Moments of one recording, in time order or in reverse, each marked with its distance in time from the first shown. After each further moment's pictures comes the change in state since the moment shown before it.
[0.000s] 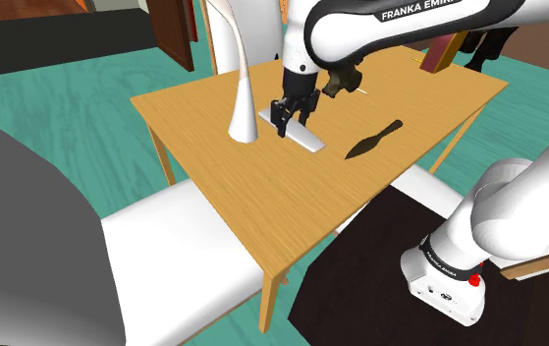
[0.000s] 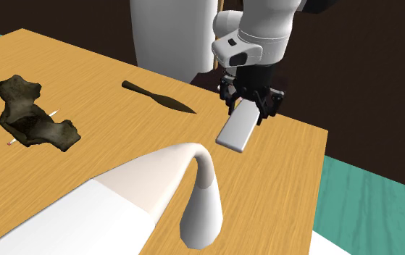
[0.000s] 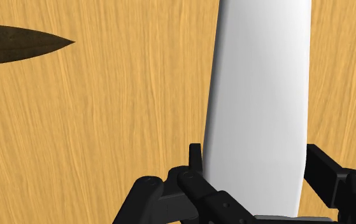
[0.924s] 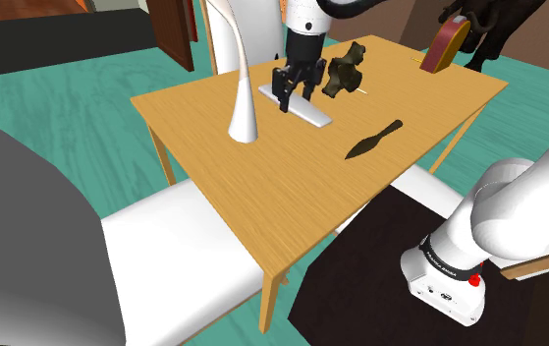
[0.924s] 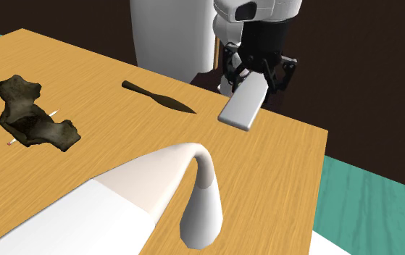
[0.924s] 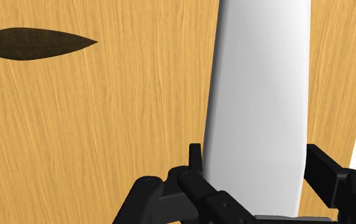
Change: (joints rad) arm -0.002 -0.022 -0.005 0.167 0.000 -0.189 0.001
